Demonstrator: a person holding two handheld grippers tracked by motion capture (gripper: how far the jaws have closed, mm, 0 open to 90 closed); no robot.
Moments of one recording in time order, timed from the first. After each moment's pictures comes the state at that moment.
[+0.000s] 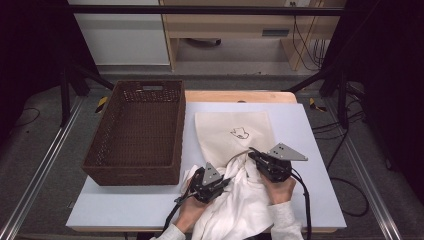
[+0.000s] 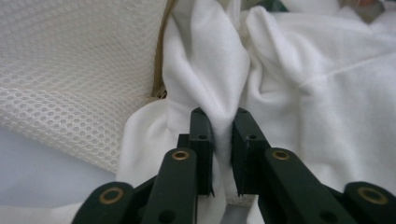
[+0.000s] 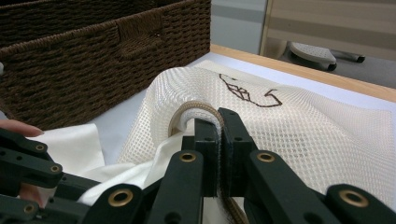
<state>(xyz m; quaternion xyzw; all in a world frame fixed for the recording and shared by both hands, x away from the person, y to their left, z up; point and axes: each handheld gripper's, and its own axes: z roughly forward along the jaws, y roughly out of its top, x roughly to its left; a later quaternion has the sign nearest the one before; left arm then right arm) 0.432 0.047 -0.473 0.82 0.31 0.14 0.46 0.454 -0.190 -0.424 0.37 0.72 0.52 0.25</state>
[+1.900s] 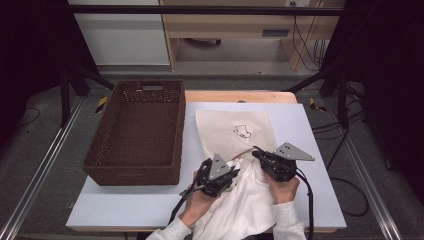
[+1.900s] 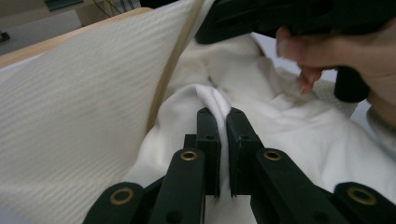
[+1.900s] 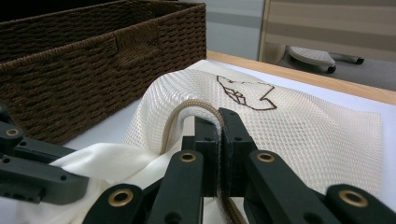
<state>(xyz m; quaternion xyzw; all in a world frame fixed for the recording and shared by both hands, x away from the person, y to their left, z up) 0.428 0.019 -0.419 0.81 0.27 0.17 0.49 0.454 -0.201 -0.420 0.38 0.71 0.54 0.25</state>
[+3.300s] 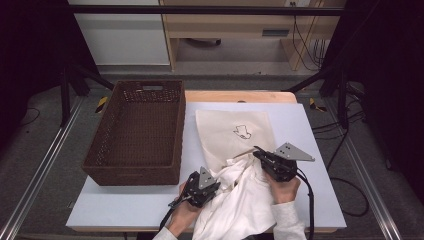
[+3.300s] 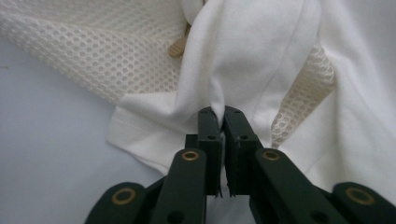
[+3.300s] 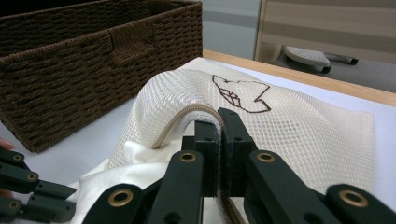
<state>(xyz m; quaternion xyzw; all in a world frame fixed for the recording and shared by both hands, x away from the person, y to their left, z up) 0.422 0.061 -0.475 0.84 0.32 0.16 0.41 0.453 -0.202 -0.420 0.38 0.71 0.53 0.26</state>
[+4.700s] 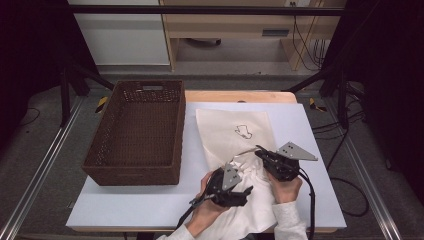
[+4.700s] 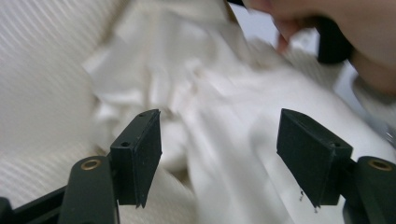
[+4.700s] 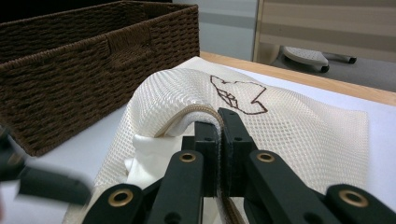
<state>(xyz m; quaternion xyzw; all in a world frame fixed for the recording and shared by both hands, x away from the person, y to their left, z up) 0.398 0.004 -0.444 0.84 0.26 0.15 0.45 0.453 -0.207 -0.418 0.38 0.71 0.53 0.26</state>
